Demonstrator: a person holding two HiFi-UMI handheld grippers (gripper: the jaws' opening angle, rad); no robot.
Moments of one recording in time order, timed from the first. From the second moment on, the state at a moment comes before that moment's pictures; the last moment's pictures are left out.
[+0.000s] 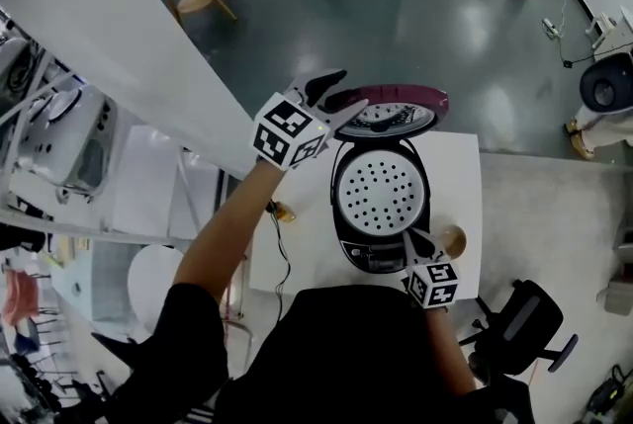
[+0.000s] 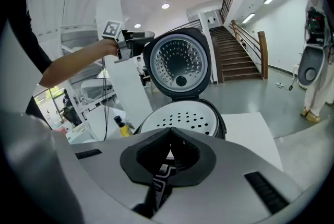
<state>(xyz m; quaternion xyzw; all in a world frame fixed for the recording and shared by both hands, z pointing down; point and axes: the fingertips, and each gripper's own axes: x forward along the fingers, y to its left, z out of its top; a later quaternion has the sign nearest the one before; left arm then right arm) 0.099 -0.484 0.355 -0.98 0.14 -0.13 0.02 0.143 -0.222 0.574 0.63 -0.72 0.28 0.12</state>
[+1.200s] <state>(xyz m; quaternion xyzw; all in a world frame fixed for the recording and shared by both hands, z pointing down) 0.104 -0.443 0.373 -0.97 0.04 -0.25 0.02 0.150 -0.204 0.580 0.60 -0.72 0.33 0.11</state>
